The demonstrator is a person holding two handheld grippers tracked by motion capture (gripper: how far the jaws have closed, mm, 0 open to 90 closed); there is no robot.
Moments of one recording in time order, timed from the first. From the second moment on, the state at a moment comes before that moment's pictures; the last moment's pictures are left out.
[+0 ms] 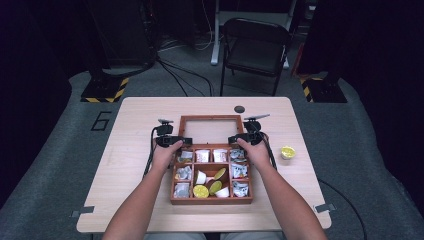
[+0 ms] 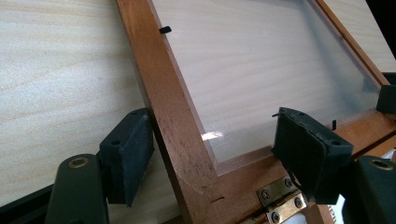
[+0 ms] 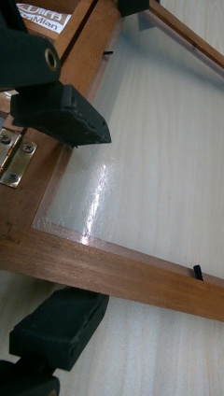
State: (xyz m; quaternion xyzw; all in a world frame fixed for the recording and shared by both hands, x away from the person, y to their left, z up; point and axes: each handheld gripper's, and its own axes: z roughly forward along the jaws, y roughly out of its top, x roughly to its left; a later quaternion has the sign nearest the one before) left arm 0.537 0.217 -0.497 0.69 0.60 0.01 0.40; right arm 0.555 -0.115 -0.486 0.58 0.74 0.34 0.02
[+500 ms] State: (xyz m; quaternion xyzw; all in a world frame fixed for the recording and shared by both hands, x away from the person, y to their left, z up) left arm 0.536 0.218 -0.493 0.69 0.60 0.02 0.41; right arm 0.554 -0.118 -0.479 0.59 0.73 0.35 0.03
